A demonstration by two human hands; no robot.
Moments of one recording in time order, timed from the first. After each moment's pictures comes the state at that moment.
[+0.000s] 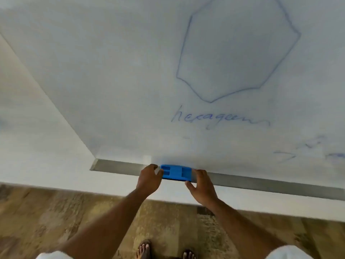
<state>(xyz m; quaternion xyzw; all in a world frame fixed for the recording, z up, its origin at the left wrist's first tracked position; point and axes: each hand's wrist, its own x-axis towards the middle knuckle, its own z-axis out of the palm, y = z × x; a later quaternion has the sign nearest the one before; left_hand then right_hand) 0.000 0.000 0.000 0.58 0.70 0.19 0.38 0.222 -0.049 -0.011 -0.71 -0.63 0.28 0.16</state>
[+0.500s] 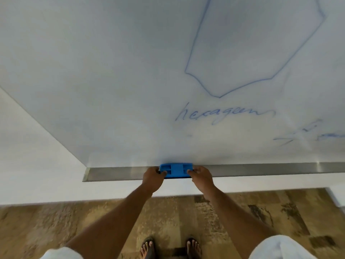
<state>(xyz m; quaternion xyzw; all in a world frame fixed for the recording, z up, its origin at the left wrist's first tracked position) -0.008 0.032 -0.030 0.54 0.67 0.12 0.50 0.190 -0.019 -0.017 -0.80 -0.35 0.40 0.28</state>
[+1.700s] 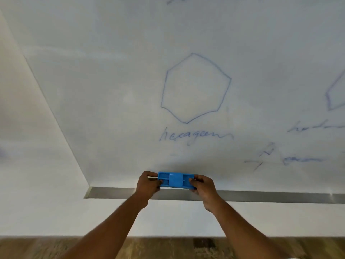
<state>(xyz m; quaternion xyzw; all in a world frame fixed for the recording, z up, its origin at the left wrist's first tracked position) 0.013 -0.008 0.081 0.39 0.62 0.37 0.58 0.230 -0.060 0.092 -0.67 -0.30 0.49 0.47</state>
